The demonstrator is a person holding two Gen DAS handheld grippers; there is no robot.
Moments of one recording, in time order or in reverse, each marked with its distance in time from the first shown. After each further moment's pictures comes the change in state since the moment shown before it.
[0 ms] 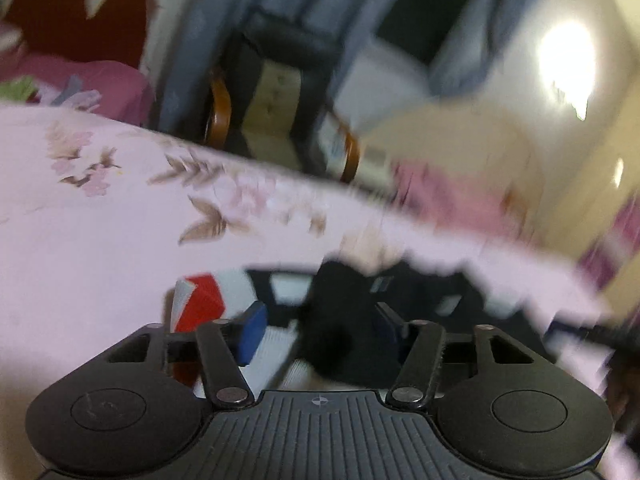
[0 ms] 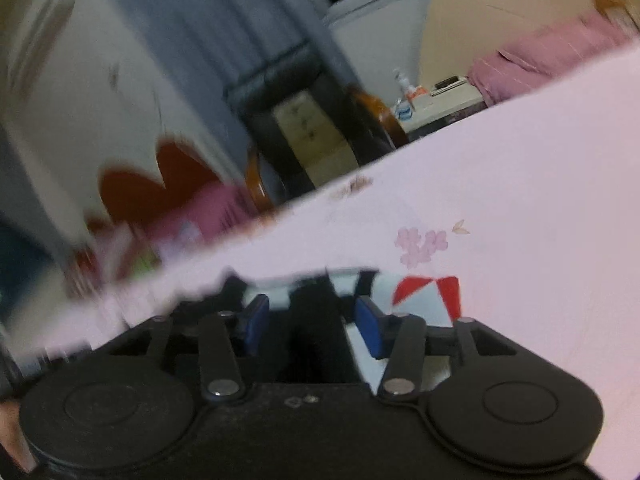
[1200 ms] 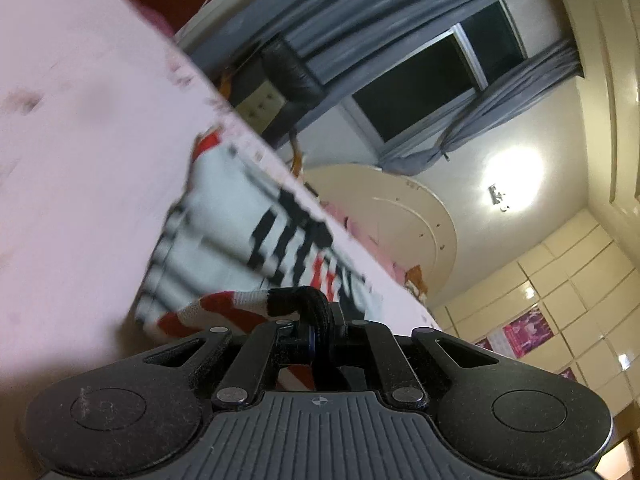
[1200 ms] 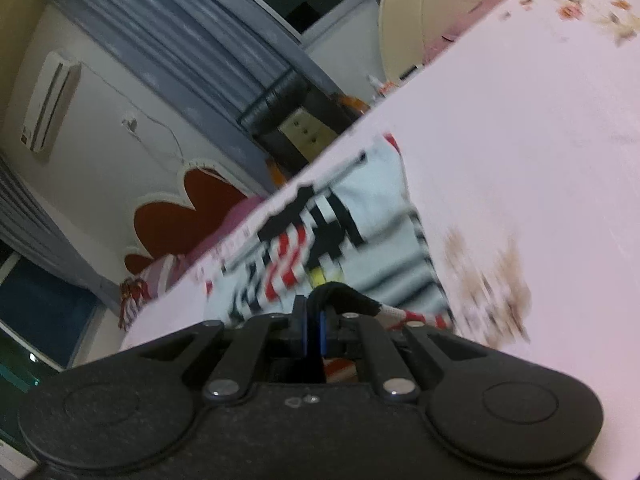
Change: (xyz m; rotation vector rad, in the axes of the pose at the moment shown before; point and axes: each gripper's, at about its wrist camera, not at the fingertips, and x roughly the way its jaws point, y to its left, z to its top) left arm -0.256 -0.015 -0.183 -0.428 -0.192 -0.298; right arm -0.264 0.039 -0.150 0.284 -0.097 0.091
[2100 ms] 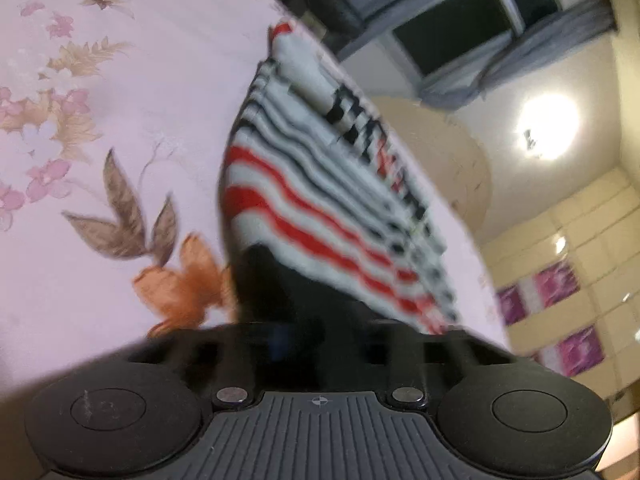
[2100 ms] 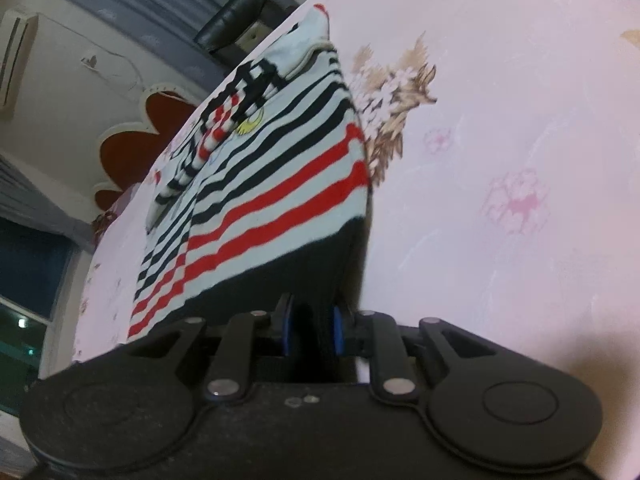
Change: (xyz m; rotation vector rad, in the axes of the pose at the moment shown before) left arm -0.042 0.057 -0.122 -0.018 0.228 0.125; right arm -0.012 -0.064 -0.121 0.062 0.252 -0.078
